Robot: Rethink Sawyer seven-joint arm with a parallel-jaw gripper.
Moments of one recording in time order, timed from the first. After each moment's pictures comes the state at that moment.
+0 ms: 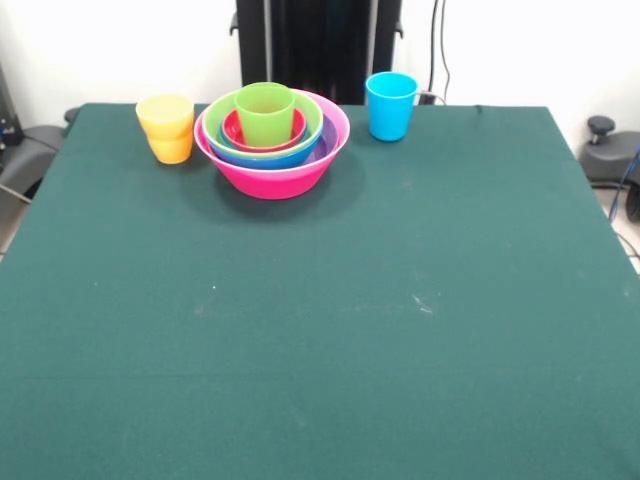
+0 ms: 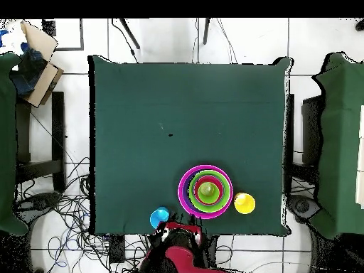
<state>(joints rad) -0.54 -1.44 0.25 2.58 -0.28 0.14 1.87</state>
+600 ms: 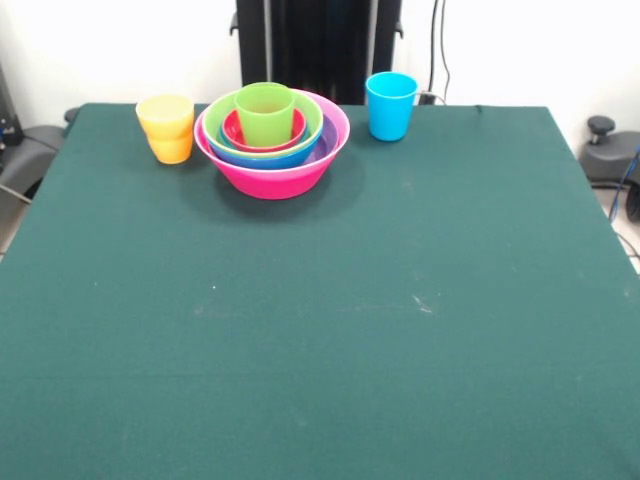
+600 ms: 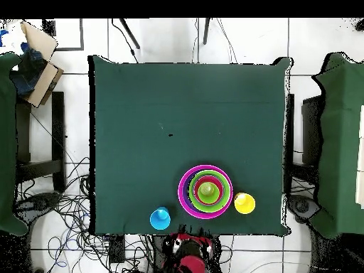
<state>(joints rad) -0.75 -1.47 0.39 2.69 -0.31 0.10 1.87</state>
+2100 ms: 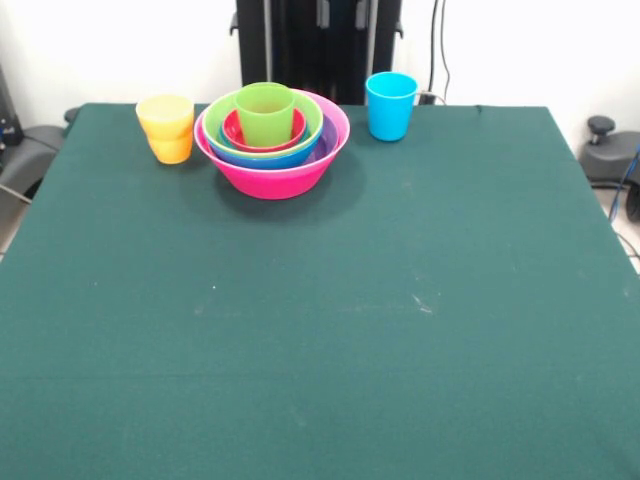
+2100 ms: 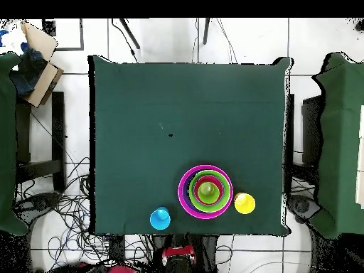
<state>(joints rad) -0.14 -0.49 -0.46 2.46 -0.63 -0.94 1.87</state>
